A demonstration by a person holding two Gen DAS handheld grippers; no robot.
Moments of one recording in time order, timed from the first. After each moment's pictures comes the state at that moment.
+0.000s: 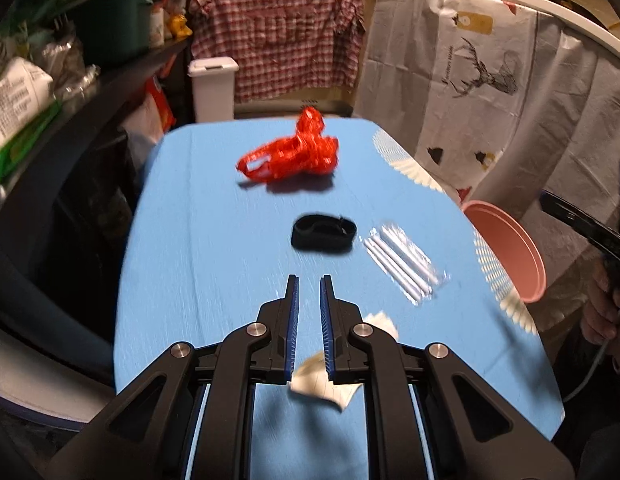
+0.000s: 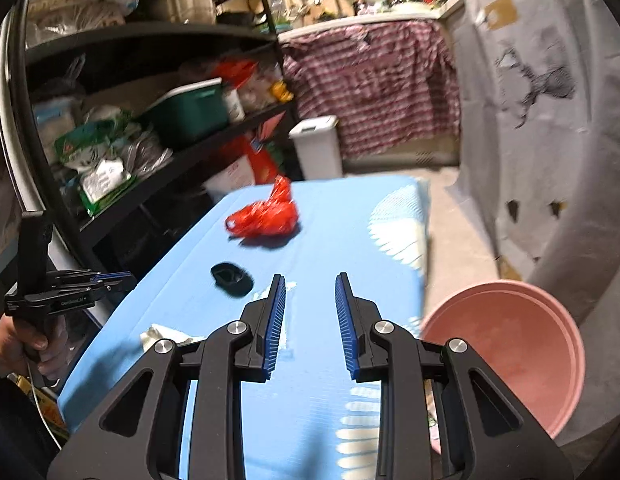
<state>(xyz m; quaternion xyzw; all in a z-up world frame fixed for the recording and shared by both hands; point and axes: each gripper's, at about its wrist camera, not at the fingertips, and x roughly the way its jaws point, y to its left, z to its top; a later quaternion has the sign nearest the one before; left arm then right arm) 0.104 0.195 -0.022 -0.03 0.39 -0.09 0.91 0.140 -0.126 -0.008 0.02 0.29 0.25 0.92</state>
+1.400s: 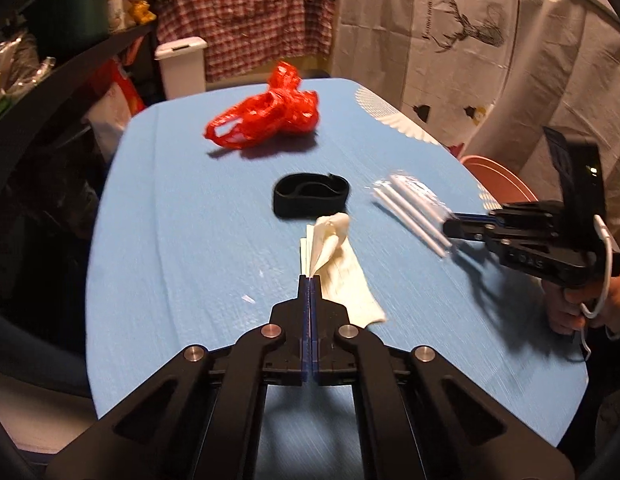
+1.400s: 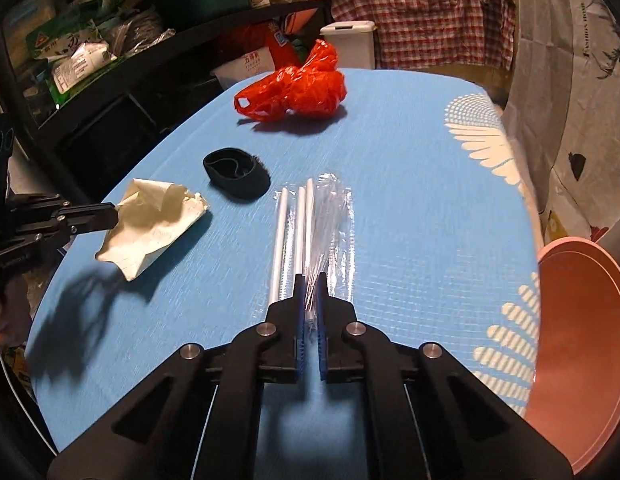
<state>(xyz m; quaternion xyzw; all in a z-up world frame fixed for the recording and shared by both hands) 0.123 0.186 -0.056 0.01 0.43 -0.12 0.90 0.184 -0.047 -0.100 -0.05 0.43 0.27 0.86</state>
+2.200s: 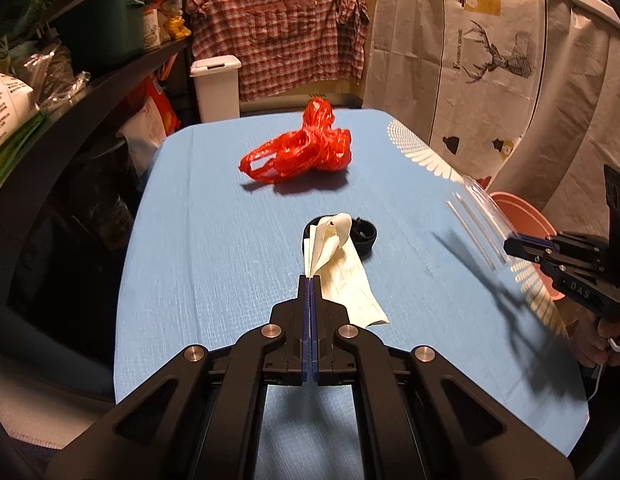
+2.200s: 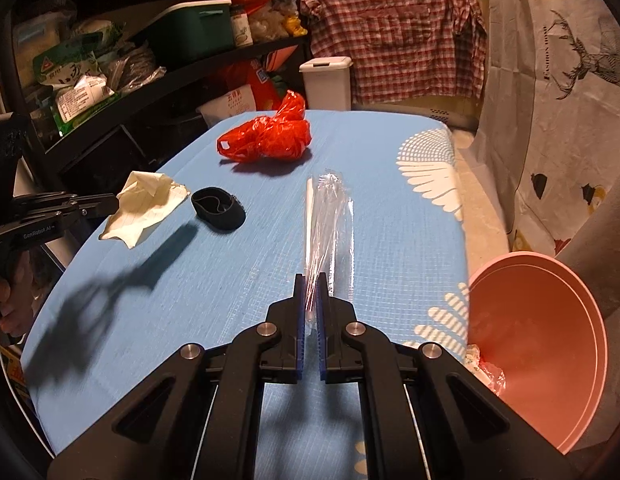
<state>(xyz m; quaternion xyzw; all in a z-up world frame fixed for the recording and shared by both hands) 0.129 0.189 -0.032 0.00 0.39 -0.06 0.92 0.166 -0.083 -0.067 -0.05 0.37 0.25 0.89</state>
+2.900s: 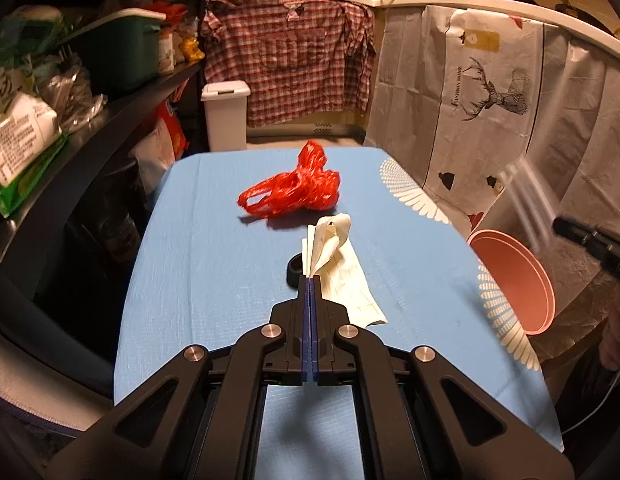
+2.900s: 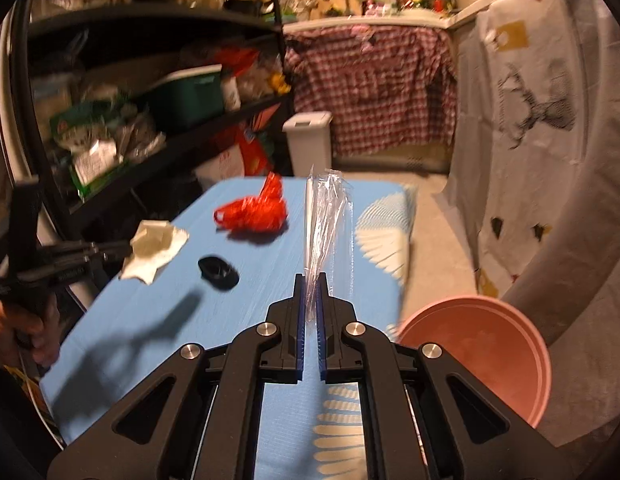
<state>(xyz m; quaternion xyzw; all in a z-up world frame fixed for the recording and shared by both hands) 0.112 0.170 0.002 -0.03 0.35 -0.05 0.94 0.132 -0.138 0.022 -0.03 0.29 0.22 0.93</state>
